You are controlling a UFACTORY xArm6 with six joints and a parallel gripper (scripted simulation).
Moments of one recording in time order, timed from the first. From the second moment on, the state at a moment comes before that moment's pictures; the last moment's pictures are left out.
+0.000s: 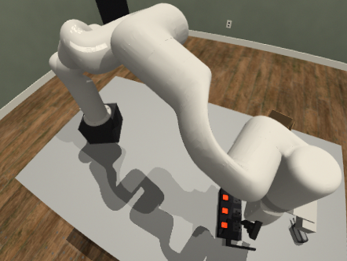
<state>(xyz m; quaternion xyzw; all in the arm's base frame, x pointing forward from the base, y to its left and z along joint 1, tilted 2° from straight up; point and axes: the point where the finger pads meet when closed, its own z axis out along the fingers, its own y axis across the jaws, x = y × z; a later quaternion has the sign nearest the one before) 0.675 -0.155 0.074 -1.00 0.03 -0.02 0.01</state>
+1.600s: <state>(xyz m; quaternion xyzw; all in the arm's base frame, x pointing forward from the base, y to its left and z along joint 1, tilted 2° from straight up) 0.639 -0.156 0.026 -0.90 -0.43 0.02 0.00</state>
